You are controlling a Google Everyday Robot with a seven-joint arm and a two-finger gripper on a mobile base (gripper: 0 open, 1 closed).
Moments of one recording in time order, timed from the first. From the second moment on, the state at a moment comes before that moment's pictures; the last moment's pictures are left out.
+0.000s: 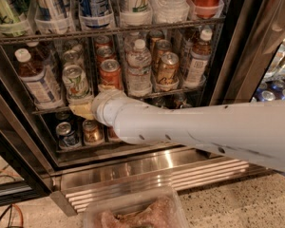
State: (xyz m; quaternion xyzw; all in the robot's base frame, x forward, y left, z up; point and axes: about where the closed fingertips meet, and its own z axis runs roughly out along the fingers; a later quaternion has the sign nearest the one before) arm 0.602 0.136 0.813 -0.32 0.75 0.16 0.56
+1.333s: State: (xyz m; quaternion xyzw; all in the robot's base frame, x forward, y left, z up) arm 0.621 0.200 0.879 -0.35 0.69 0.19 0.60
